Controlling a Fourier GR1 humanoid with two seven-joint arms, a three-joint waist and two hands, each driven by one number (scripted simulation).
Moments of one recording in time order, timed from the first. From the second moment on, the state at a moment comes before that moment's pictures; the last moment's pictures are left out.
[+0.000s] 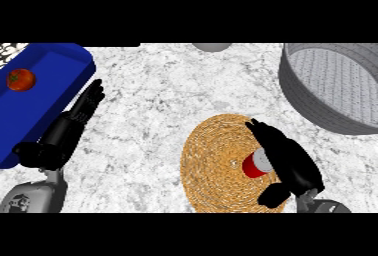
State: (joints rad) left arm -0.16 0.19 0.04 -1.62 -0.05 -0.20 0.04; right arm -0.07 -0.19 0.29 -1.78 0.89 0.41 0.37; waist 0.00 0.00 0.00
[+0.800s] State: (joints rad) left arm -0.19 0.18 0.07 -1.56 -0.07 -0.22 0.01; right arm -0.08 -0.19 0.35 -1.70 0.98 0.40 0.26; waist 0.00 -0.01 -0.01
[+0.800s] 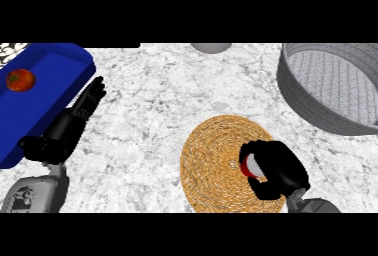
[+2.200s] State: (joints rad) left arm -0.22 0.16 0.04 -1.55 -0.08 -0.24 0.01; right arm -0.82 0.00 0.18 -1.23 1.07 -0.39 0.99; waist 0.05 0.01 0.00
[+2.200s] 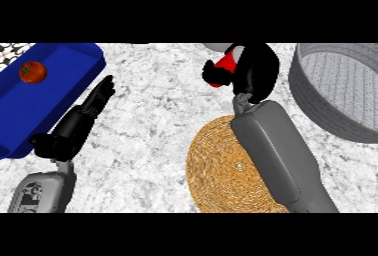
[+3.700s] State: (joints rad) left arm -0.18 0.18 0.07 -1.58 -0.08 -0.24 0.02; right arm -1.23 -0.28 -0.23 -0.83 1.31 -0.51 1.01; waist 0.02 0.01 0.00
